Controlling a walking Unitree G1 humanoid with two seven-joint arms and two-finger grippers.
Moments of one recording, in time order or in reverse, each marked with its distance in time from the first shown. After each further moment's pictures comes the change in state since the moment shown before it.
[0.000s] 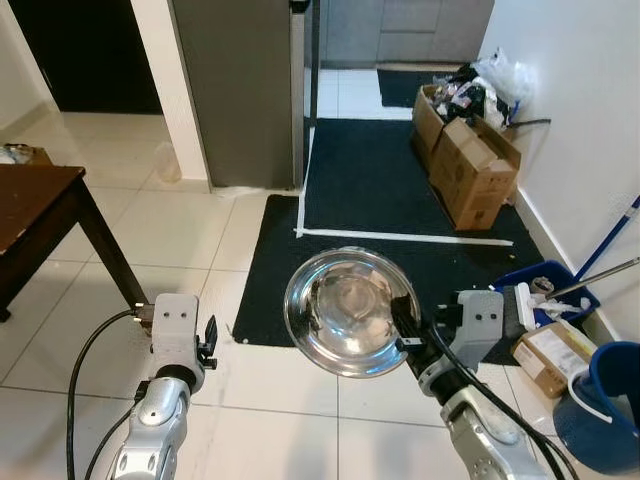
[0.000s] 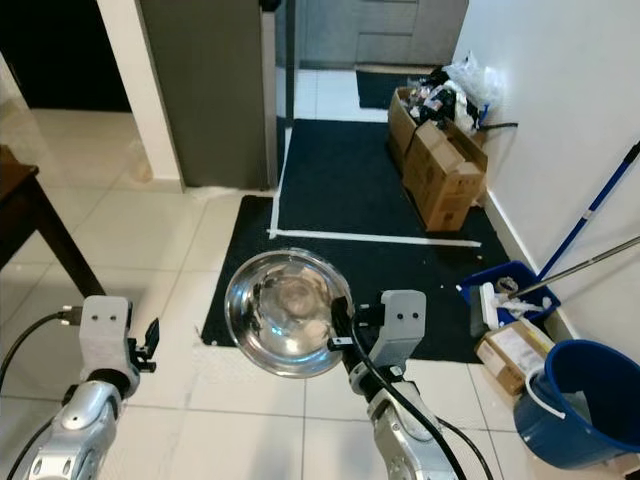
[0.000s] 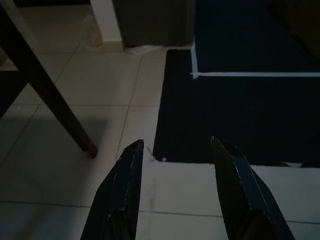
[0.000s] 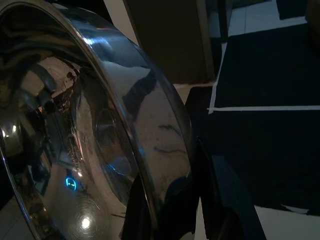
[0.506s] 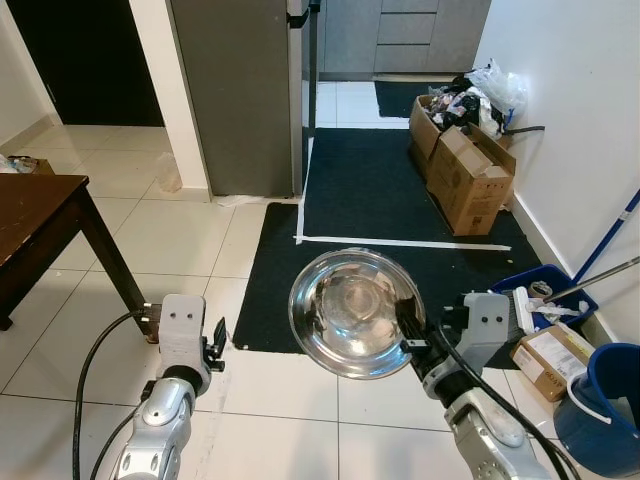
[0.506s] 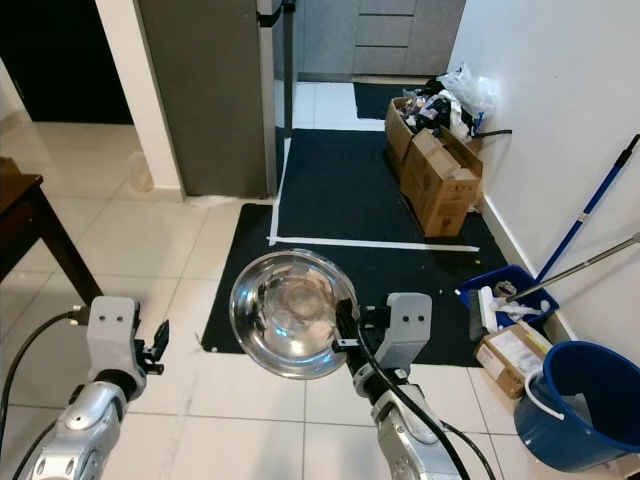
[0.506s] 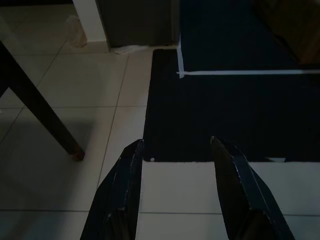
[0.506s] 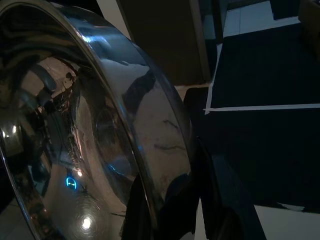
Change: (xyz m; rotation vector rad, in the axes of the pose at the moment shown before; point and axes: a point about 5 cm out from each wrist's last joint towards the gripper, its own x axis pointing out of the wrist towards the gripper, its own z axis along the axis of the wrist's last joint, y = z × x) left arm 0.001 -0.010 0.001 -0.004 0.003 -0.060; right arm -0.002 -0.005 0.000 0.007 0.001 -0.024
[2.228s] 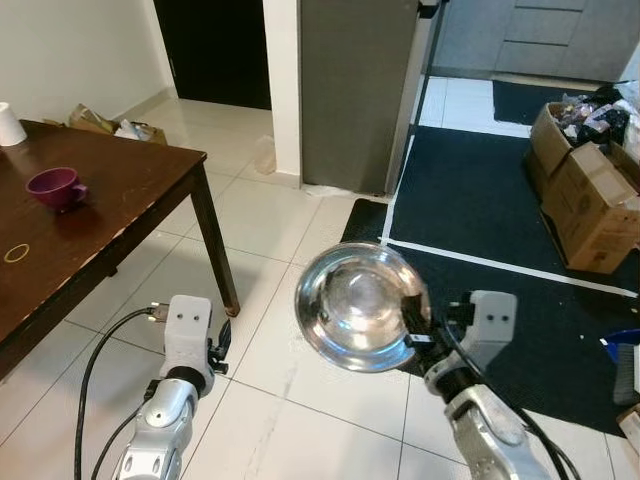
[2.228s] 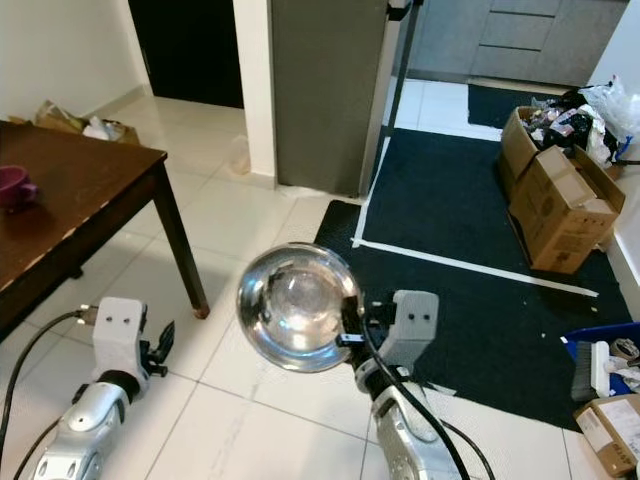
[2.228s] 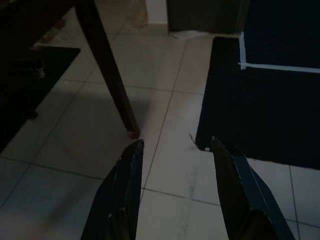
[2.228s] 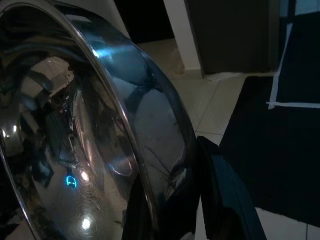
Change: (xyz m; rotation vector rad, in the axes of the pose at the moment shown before) left arm -0.002 -0.001 -0.001 0.042 -0.007 -0.030; right arm 0.003 0.001 0.004 0.028 -0.028 -0.034
